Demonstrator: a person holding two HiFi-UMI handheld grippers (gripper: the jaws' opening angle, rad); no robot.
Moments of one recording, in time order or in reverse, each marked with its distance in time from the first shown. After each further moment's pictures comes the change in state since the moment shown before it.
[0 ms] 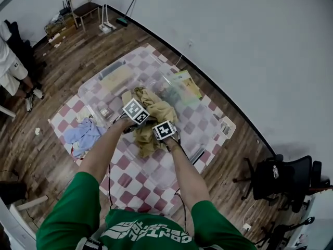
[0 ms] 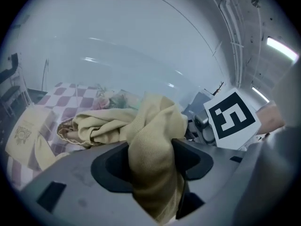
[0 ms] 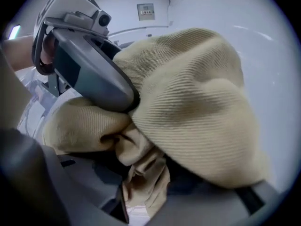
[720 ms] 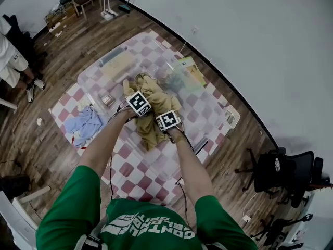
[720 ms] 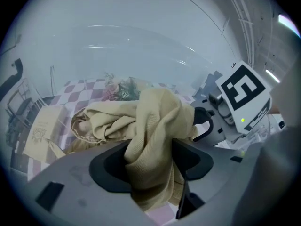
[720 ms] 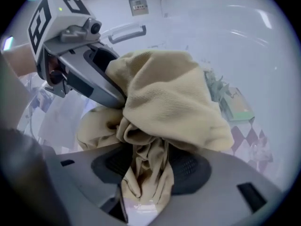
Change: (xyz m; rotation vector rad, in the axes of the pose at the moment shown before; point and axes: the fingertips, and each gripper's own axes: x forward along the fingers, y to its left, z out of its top) left arm 0.011 0.030 -0.043 0.058 0.165 0.166; right arm 0.010 0.002 -0.026 0.071 0.063 0.048
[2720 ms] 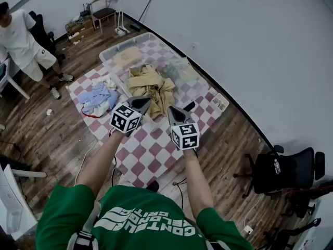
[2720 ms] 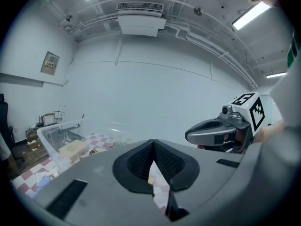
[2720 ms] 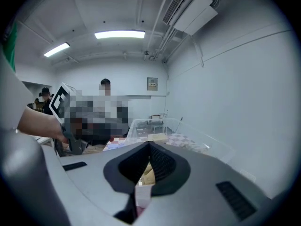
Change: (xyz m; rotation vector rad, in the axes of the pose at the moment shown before) left arm -0.232 -0.288 -0.001 -0.029 -0.778 0.280; right arm -0.353 0.139 -0.092 -0.135 -0.837 -0.100
